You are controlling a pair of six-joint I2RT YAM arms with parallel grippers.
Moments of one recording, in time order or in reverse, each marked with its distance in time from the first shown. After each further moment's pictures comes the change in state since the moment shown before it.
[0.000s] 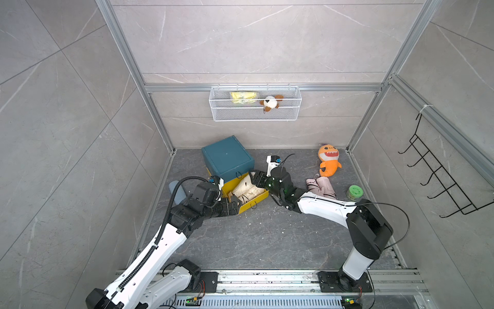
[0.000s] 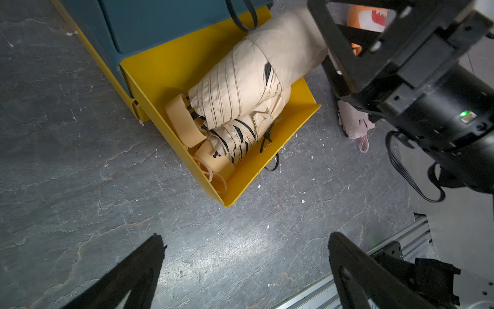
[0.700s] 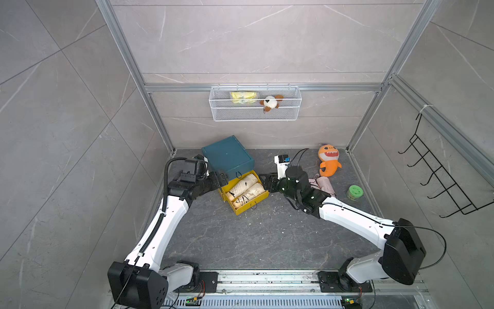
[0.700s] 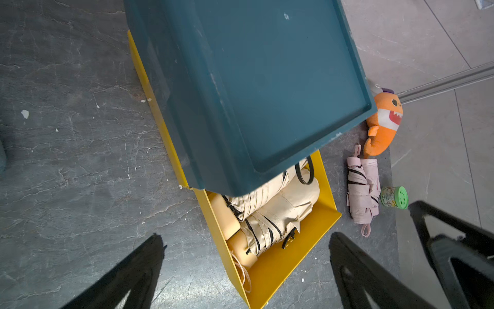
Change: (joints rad) left arm 0.300 0.277 0.206 0.079 0.079 -0.003; right arm -0.014 -0.264 -0.079 -0.276 -0.089 -0.233
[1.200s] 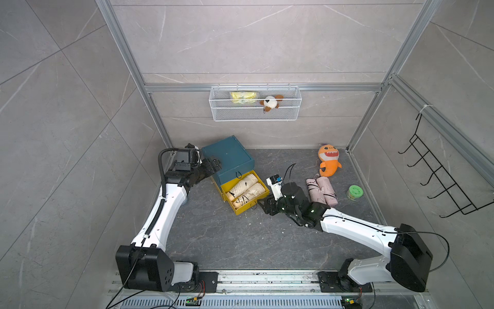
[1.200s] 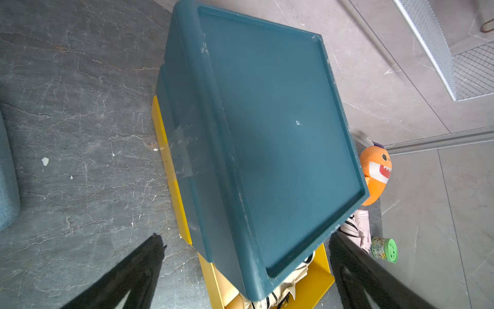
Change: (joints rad) left arm 0.098 0.146 0.109 0.099 0.008 -0.042; right arm 0.127 -0.043 -0.169 -0.072 -0.066 -0.066
